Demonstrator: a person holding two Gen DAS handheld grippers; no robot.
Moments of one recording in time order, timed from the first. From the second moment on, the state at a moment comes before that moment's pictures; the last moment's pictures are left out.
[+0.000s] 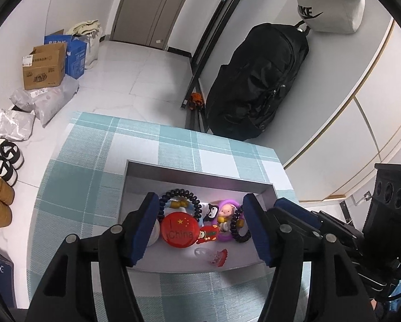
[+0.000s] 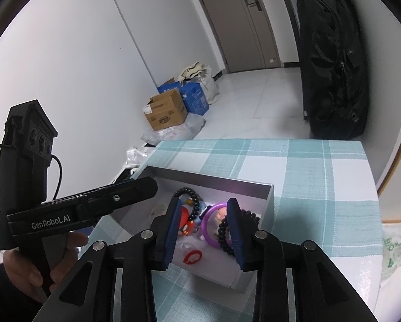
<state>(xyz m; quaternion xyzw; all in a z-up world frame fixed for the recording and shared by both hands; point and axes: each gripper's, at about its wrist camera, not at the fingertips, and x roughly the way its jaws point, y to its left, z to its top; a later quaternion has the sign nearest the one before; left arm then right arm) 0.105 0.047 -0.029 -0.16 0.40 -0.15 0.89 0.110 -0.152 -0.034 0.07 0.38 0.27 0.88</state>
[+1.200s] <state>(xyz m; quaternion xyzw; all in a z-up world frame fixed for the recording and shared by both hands) 0.018 0.056 -0.005 -0.08 0.32 -0.04 0.94 0.027 -0.169 -0.013 0.06 0.31 0.23 0.92</state>
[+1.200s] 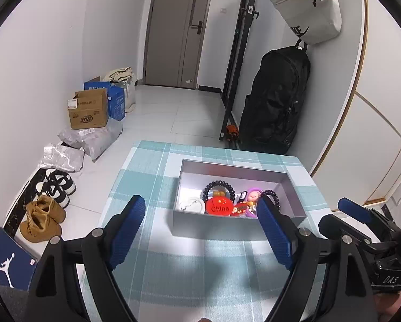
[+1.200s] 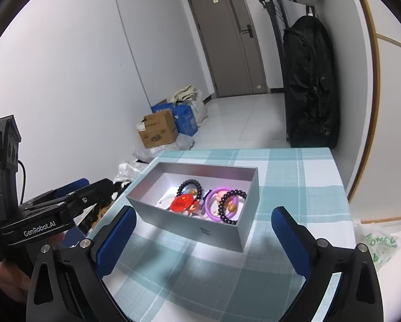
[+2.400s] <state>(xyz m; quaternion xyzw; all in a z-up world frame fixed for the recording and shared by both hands) -0.001 0.048 -0.001 -0.06 0.31 -0.02 0.95 0.008 -0.172 -0.005 0.04 0.30 0.23 0.92</state>
